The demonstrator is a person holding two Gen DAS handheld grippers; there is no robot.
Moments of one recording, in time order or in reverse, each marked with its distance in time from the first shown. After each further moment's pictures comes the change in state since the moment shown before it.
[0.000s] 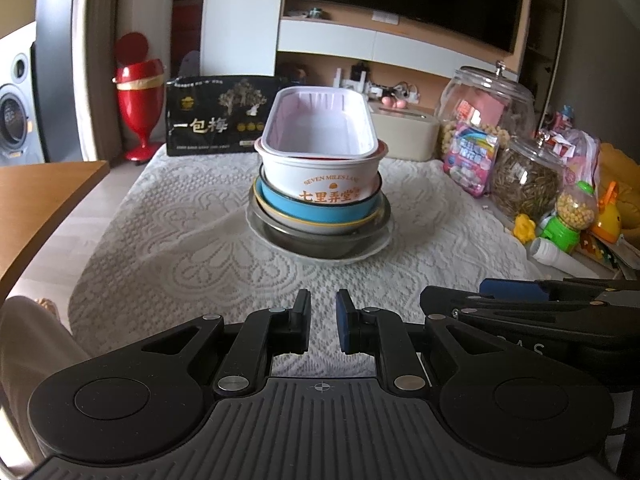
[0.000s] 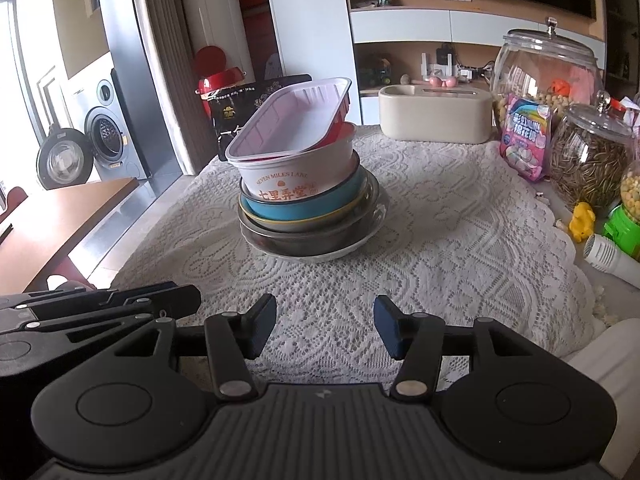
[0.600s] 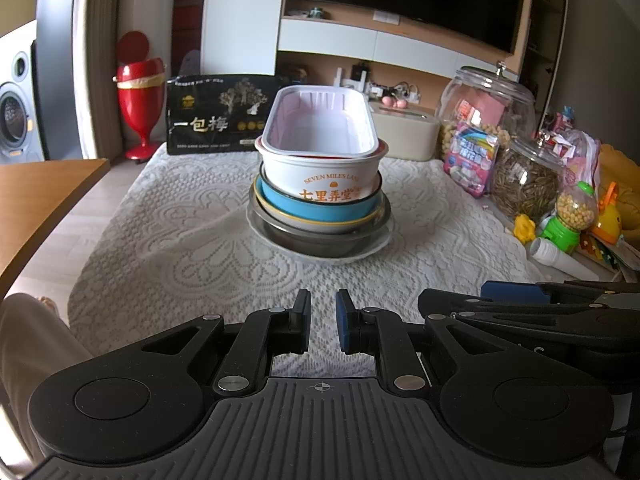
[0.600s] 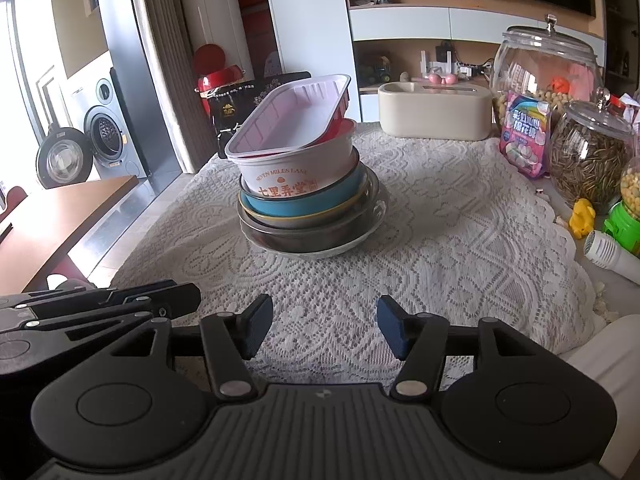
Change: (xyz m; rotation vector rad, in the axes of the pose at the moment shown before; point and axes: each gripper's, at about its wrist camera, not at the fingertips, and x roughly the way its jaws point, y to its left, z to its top) left arm 0.000 0.000 0.000 -0.002 0.000 -0.001; right arm 0.001 0.000 -0.002 0.002 0.004 0.000
